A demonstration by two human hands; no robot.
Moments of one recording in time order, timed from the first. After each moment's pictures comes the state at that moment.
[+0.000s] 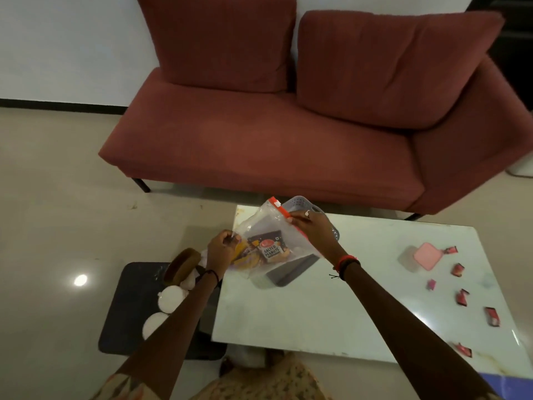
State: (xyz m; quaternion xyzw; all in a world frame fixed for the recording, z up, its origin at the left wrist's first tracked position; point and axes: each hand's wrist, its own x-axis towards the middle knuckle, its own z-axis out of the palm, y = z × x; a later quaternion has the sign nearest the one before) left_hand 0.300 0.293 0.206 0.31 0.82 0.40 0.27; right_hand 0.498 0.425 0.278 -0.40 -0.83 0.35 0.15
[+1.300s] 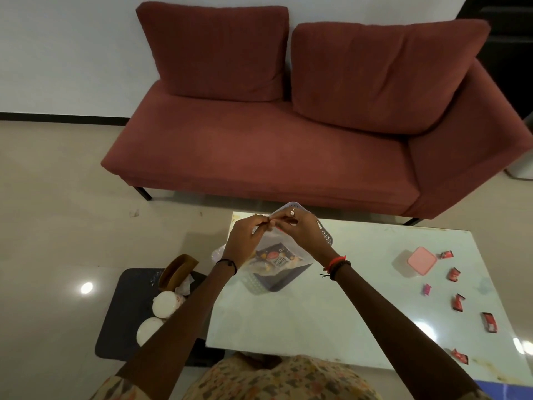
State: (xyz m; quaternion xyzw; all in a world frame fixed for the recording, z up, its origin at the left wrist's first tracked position) left_hand 0.361 0.350 0.271 0.55 0.71 0.40 0.18; right_hand 0.508 0.428 0.311 -0.37 -0.77 0.47 0.22
